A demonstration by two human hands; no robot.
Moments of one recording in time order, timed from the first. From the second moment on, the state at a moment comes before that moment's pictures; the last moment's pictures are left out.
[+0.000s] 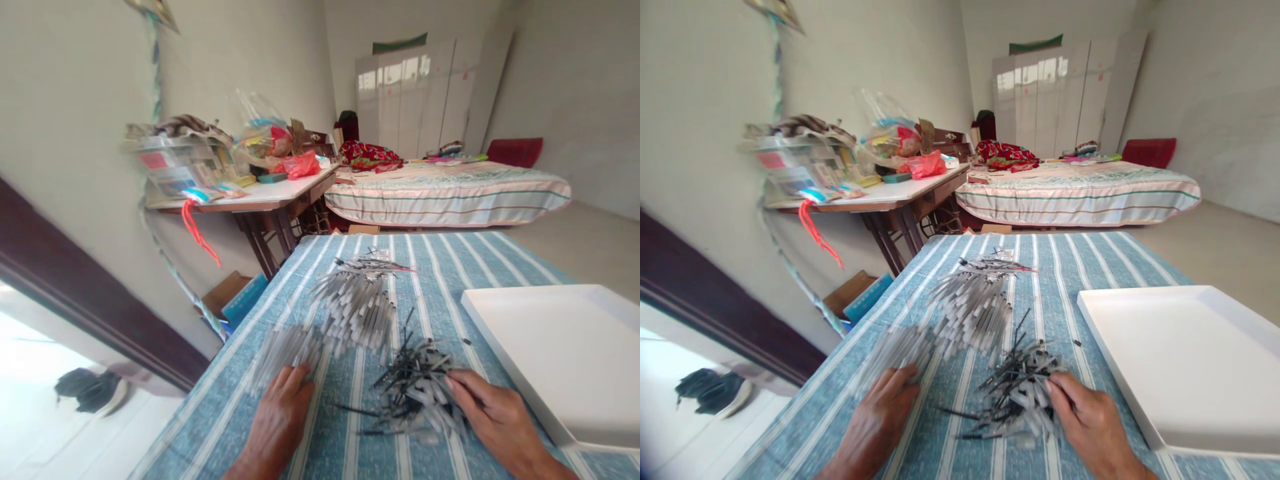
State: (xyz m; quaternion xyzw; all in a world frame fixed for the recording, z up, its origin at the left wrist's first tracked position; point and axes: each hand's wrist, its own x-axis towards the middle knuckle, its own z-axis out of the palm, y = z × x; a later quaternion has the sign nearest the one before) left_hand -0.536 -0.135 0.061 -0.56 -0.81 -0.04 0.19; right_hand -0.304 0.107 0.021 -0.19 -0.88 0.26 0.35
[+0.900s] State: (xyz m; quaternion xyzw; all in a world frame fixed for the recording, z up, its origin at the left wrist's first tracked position) left_hand -0.495 -0.003 0.099 -0.54 -0.84 -0.04 0.04; right_hand -0.304 0.103 0.034 -0.20 -0.88 0.28 0.34
